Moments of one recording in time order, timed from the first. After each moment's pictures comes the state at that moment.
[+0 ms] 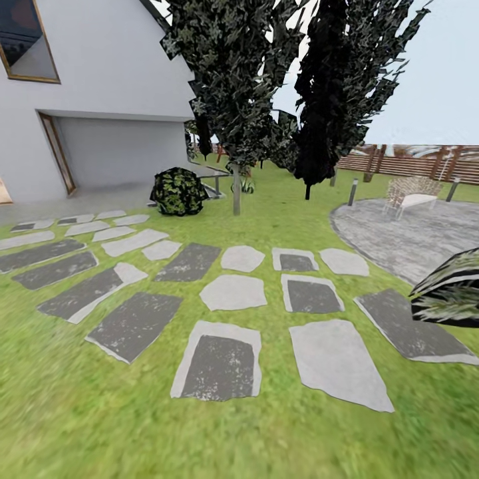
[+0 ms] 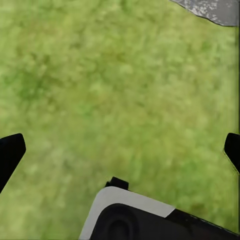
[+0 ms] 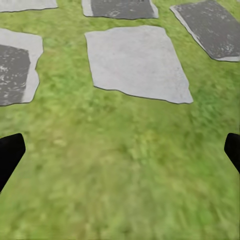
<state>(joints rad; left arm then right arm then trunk) 0.01 0.07 0.00 -0.37 0.41 -0.34 0.00 -0.12 -0.02 0.00 -0.25 -0.01 -0.73 -0.26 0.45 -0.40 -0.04</state>
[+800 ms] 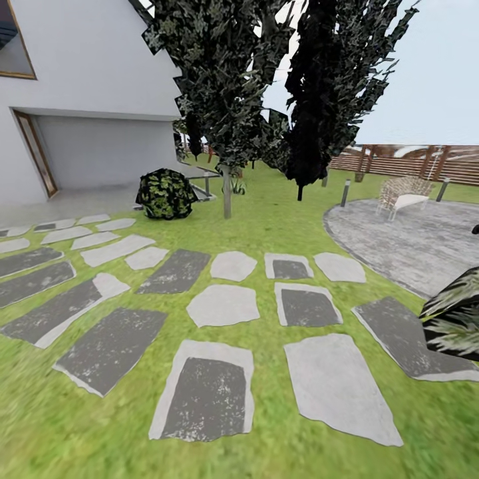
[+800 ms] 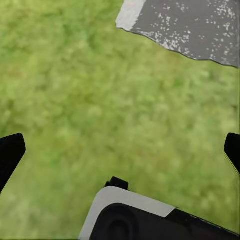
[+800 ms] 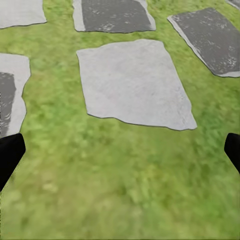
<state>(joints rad) 0.01 0.07 0.00 -0.37 0.41 -0.34 0.00 -0.12 -0.02 0.01 -0.25 0.00 -0.73 -0.26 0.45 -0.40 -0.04</state>
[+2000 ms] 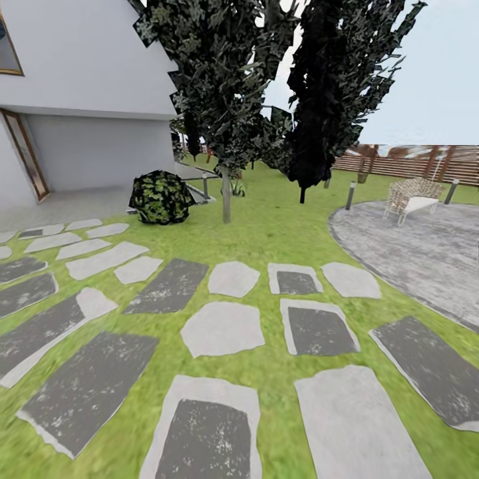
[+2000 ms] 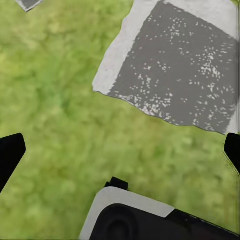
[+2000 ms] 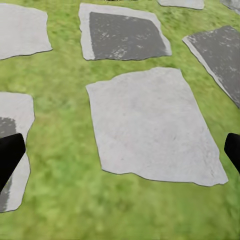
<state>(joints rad) 0.01 0.07 0.00 -0.37 0.40 -0.34 0.00 -0.12 -0.02 0.01 -0.25 0.00 -0.73 -0.25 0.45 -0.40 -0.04</state>
